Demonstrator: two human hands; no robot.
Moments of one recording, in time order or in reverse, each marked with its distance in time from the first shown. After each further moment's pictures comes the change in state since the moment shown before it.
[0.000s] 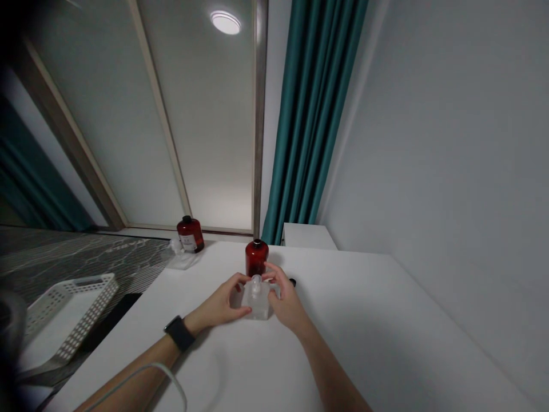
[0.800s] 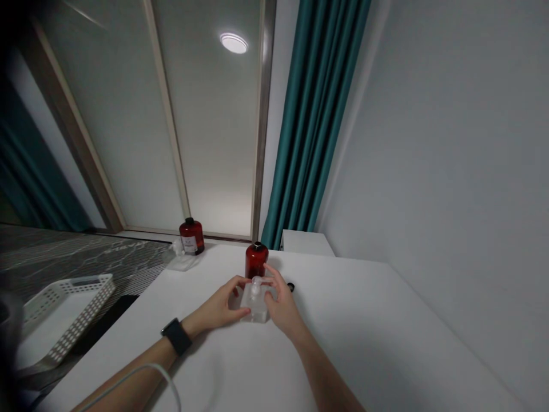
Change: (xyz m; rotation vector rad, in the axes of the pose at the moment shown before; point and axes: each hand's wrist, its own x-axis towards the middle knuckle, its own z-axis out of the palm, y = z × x) left_hand -0.003 0.002 0.003 -0.012 0.031 -0.016; right_hand 0.001 -0.001 0.009 0.020 0.023 0.043
